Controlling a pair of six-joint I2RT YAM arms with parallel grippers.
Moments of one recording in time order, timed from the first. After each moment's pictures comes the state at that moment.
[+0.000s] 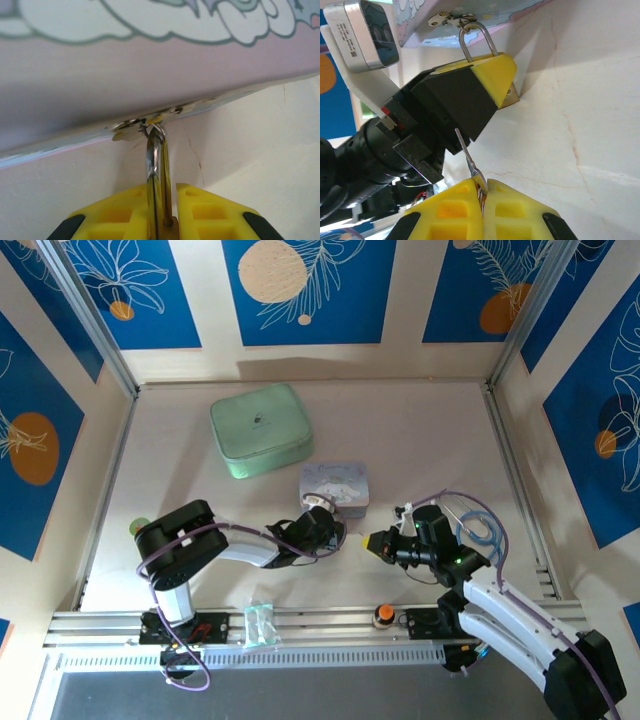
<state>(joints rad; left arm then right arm) -1.05 1.79 0.73 0.36 -0.14 -0.85 0.52 0.71 0.23 -0.18 -0.53 1.06</state>
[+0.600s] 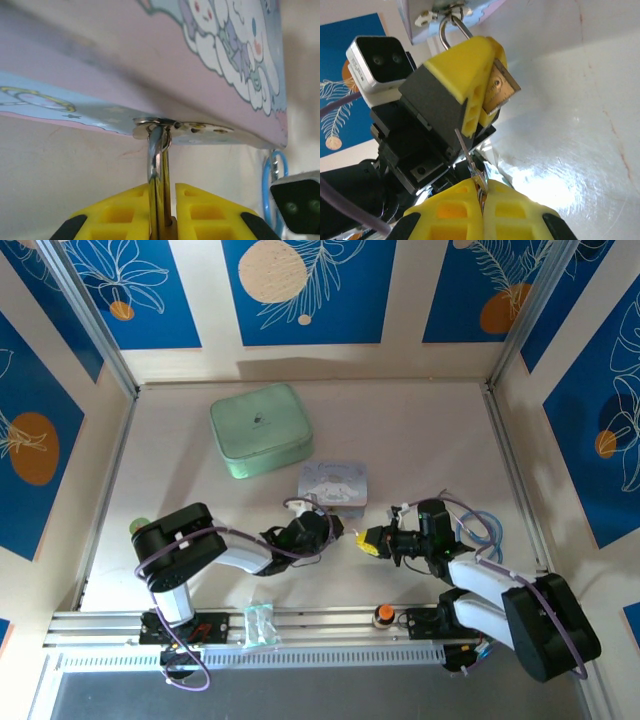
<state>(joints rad) -1.06 1.77 0.63 0.61 -0.22 -1.30 0.34 1.07 0.14 0.32 -0.92 1.29</state>
